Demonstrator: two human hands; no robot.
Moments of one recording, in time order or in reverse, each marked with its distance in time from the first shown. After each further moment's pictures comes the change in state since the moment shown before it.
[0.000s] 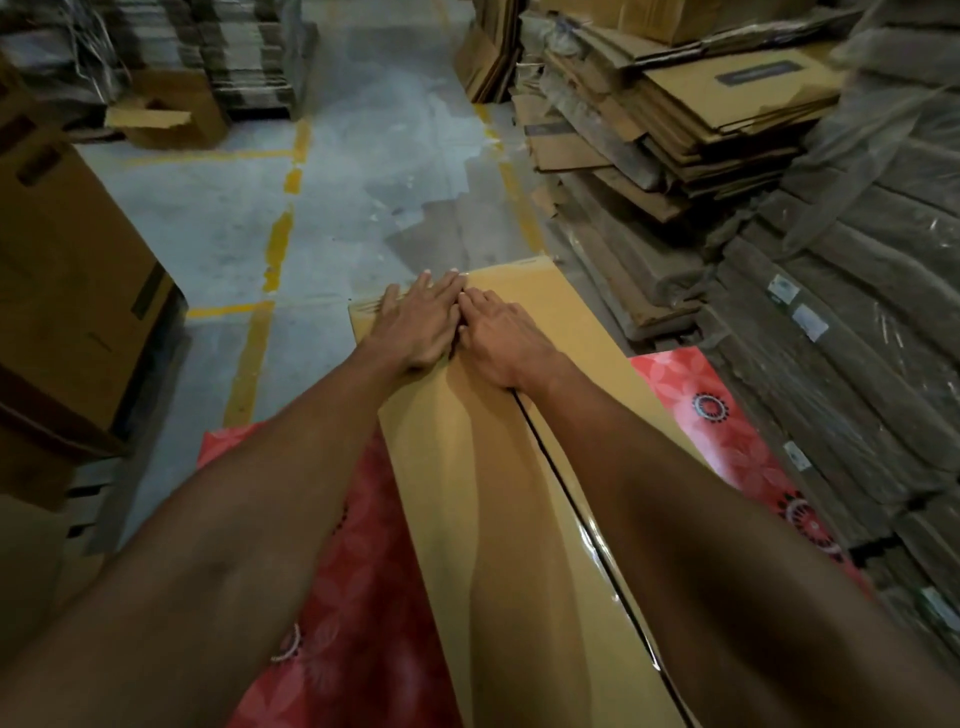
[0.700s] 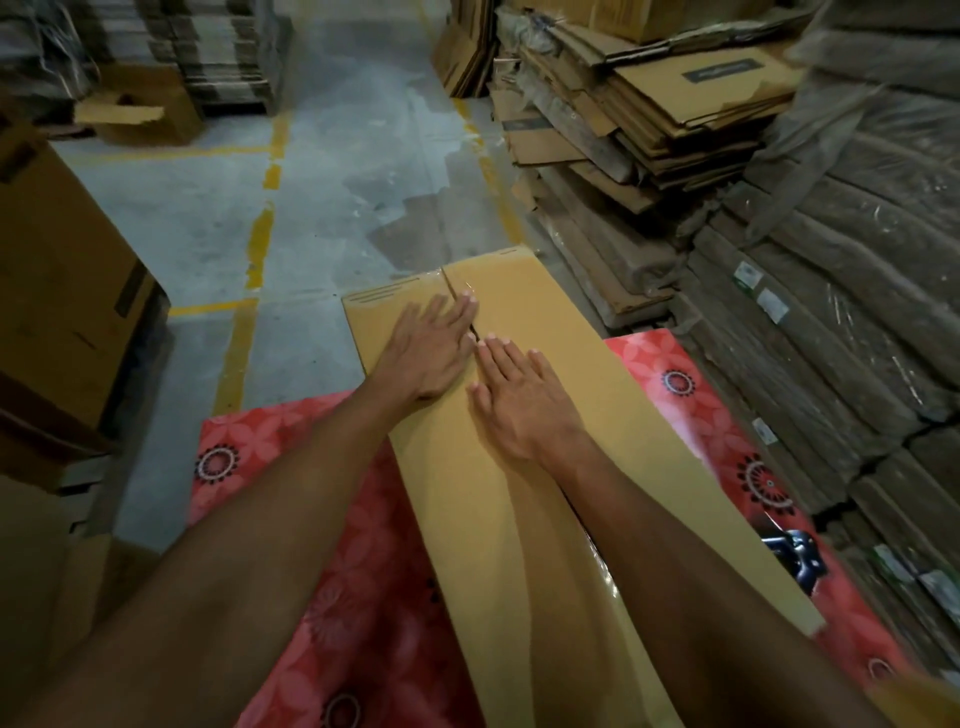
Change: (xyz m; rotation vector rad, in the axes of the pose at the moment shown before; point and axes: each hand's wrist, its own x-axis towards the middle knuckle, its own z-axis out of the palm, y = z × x) left_hand -0.061 0.044 0.014 0.060 0.027 0.111; right_hand -0.125 -0.019 0.019 0.003 -0.014 0.152
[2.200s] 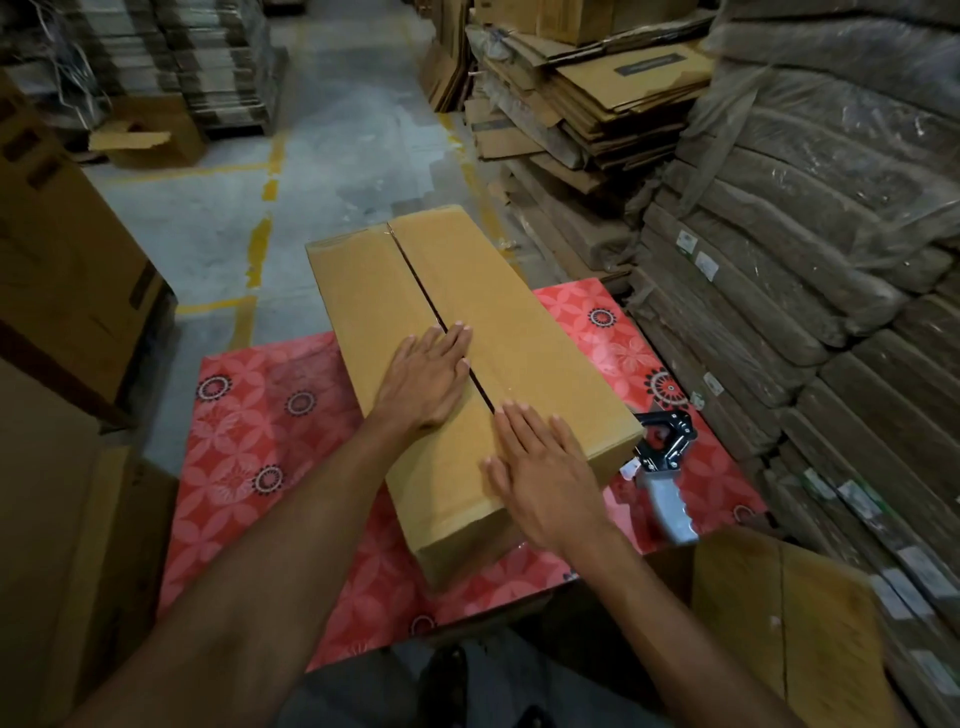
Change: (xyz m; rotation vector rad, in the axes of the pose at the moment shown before) left_hand -0.168 0.168 0.023 -0.032 0.052 -0.010; right_hand -0.307 0.016 0.005 0.040 0.015 0.044
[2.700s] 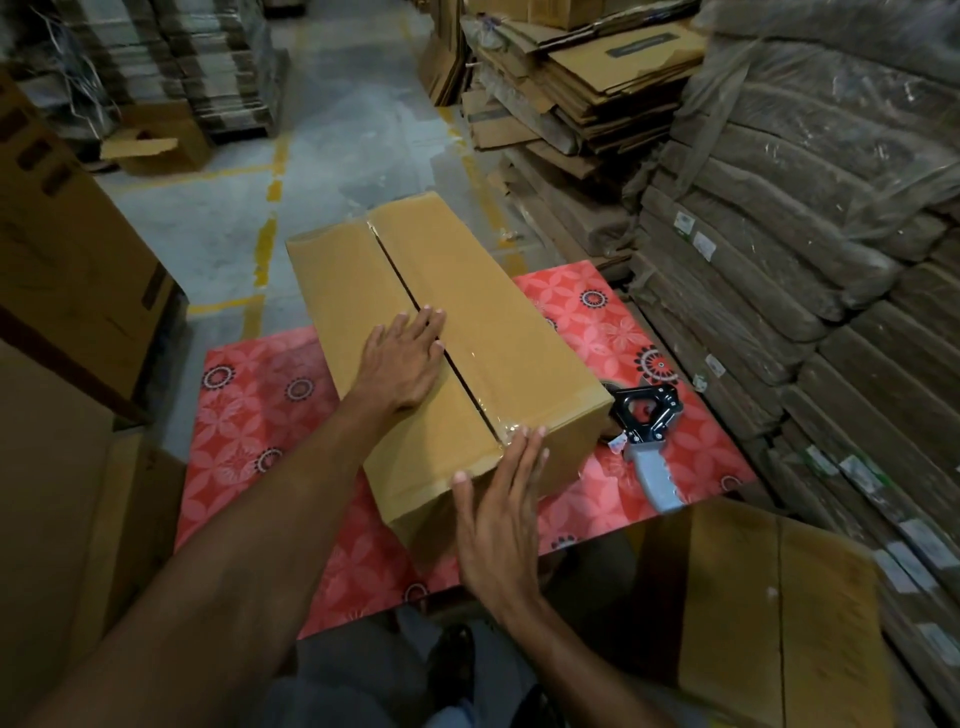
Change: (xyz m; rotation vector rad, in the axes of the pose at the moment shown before) left_hand -0.017 0.004 -0.008 -0.028 -0.036 -0.116; right_hand -0.063 -0.059 0.052 0.703 0.274 0.374
